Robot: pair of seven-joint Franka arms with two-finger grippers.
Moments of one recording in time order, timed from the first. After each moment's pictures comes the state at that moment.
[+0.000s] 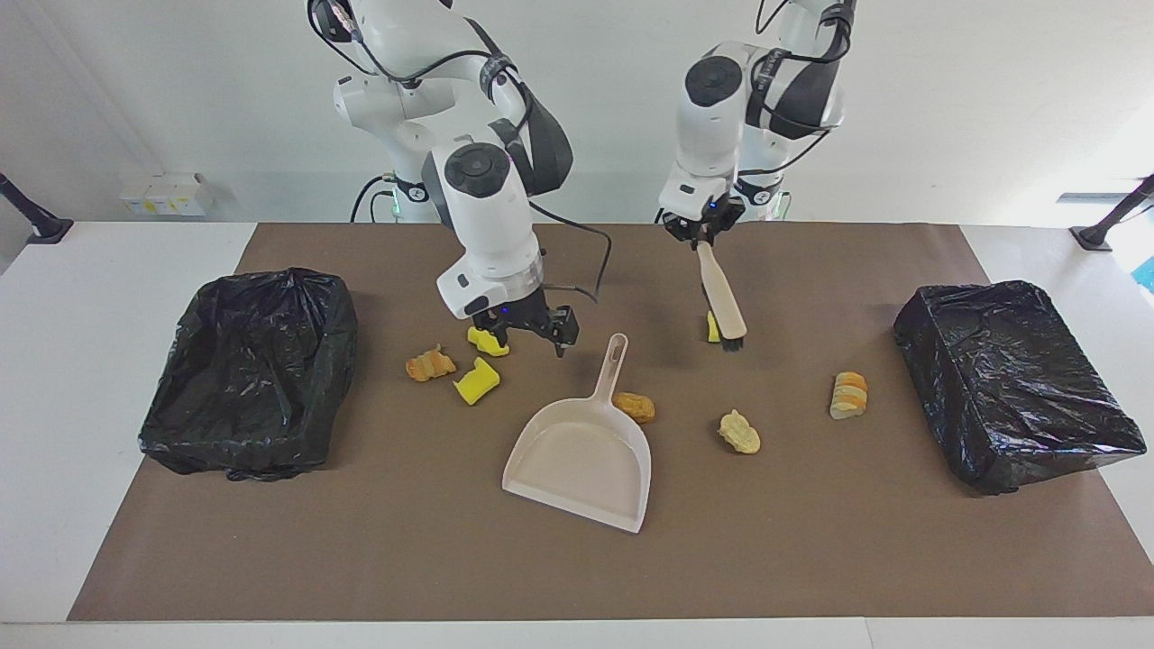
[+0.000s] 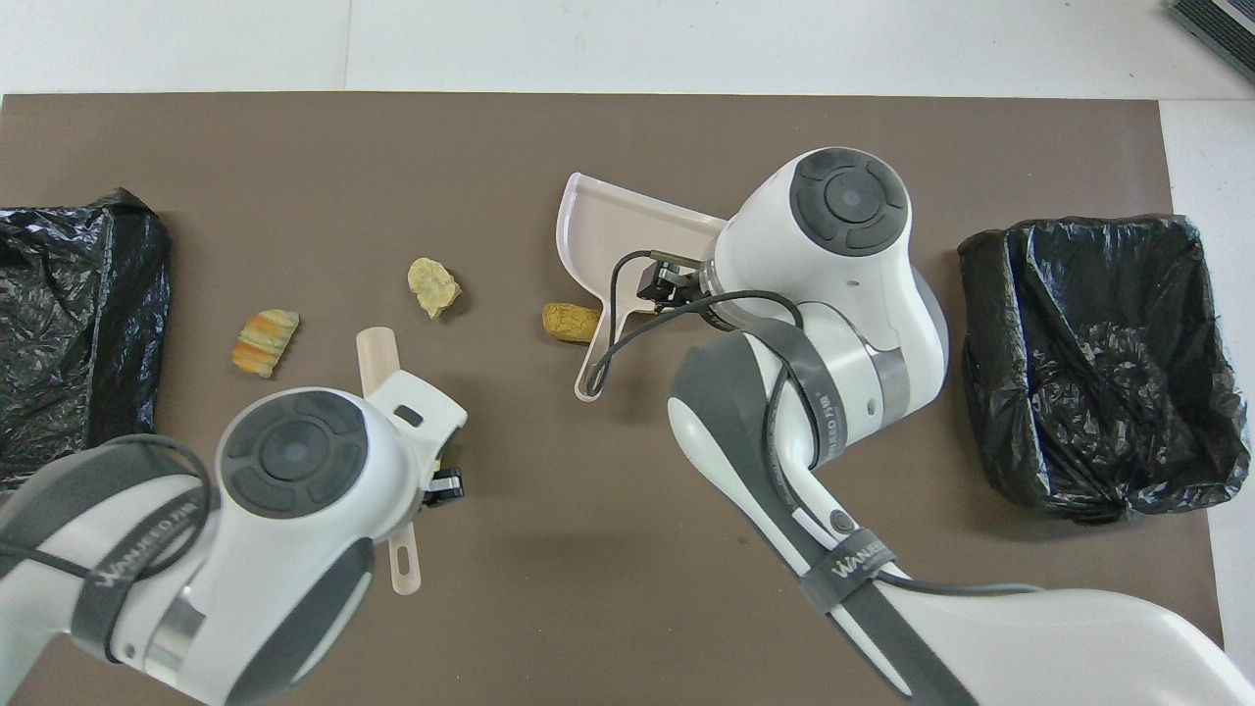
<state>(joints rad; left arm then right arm) -0.45 -0.17 -0.05 -2.15 0.07 1.82 -0.68 0.38 0.37 0.08 -1.57 0.08 2.01 0.75</state>
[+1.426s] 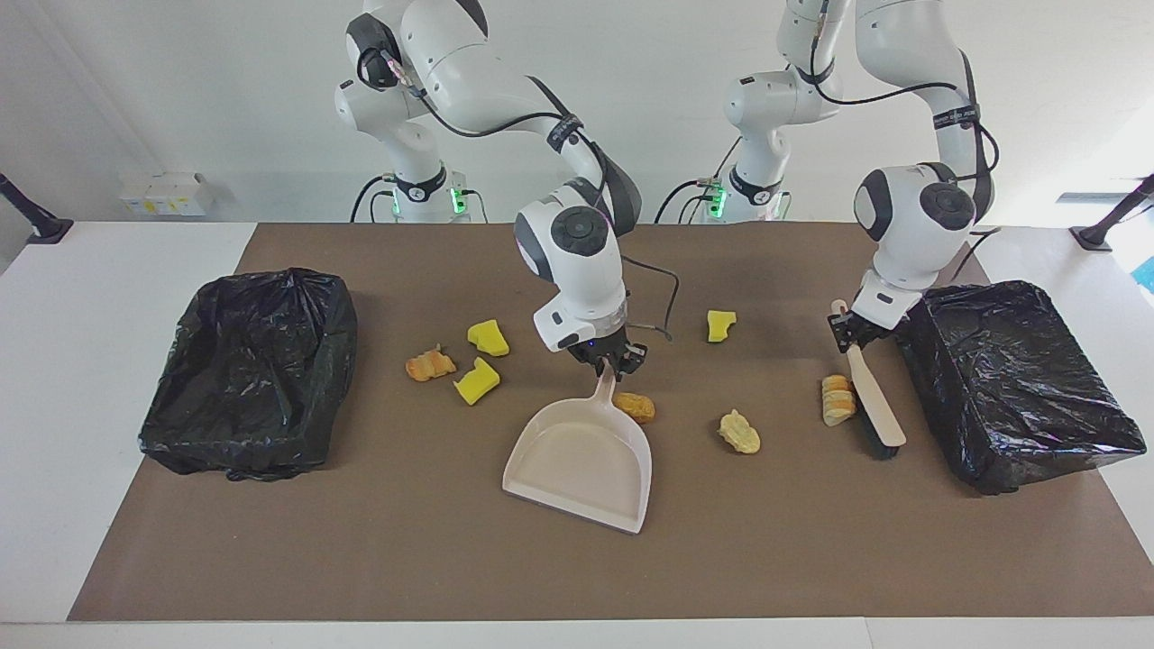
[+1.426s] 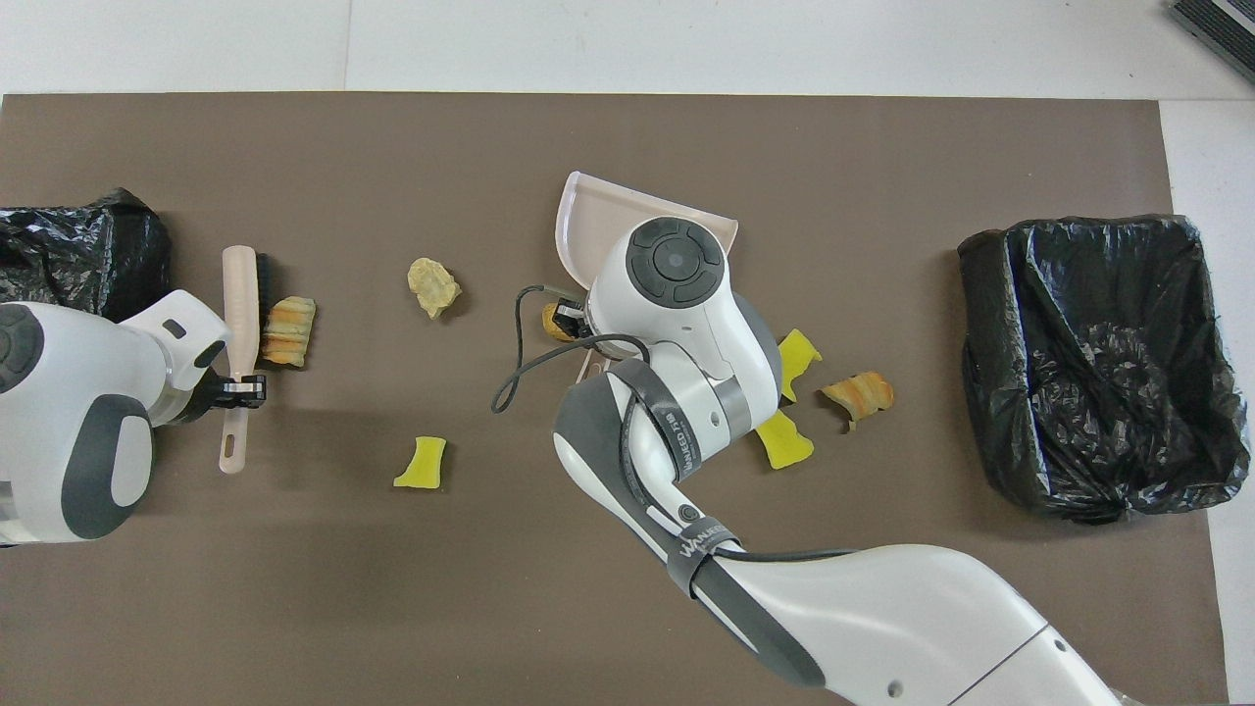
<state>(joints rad) 0.06 0.04 -0.08 -2.26 0.05 2.30 -0.06 0.51 0.55 0.07 -1.51 0.11 2.14 0.87</state>
